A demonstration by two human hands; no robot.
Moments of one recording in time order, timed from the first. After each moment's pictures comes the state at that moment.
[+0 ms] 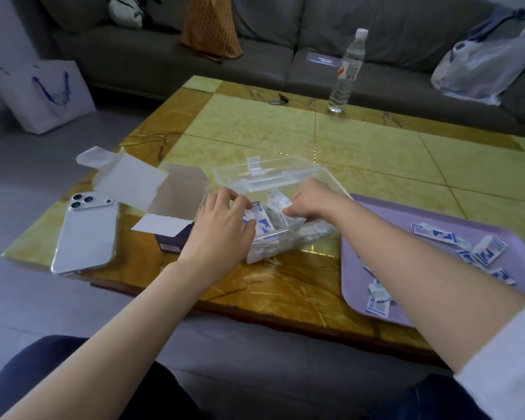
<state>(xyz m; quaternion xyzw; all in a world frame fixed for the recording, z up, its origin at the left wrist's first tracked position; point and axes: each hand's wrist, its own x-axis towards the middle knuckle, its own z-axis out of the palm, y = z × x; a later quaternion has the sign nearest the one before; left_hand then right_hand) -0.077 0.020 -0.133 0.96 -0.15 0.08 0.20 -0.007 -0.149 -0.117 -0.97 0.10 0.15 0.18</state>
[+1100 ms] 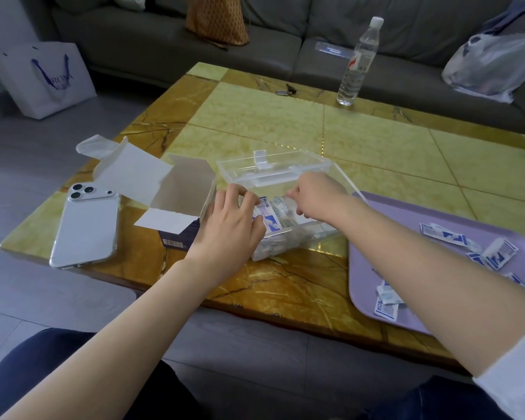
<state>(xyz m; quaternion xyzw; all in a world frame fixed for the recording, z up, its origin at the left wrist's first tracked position) -0.073 0.019 -0.140 0.97 -0.16 0.07 0.16 -0.006 -0.143 -0.120 -0.99 0.04 0.11 0.11</state>
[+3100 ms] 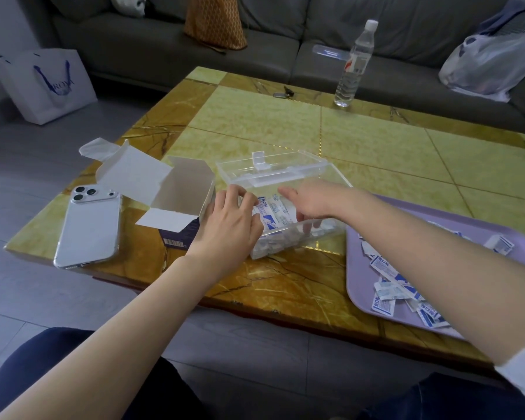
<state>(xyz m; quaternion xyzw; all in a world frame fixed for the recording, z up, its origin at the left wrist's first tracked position) -0.072 0.019 -0.141 0.97 -0.17 0.06 0.16 -0.027 -0.137 -0.091 -0.97 -0.05 0.24 0.04</state>
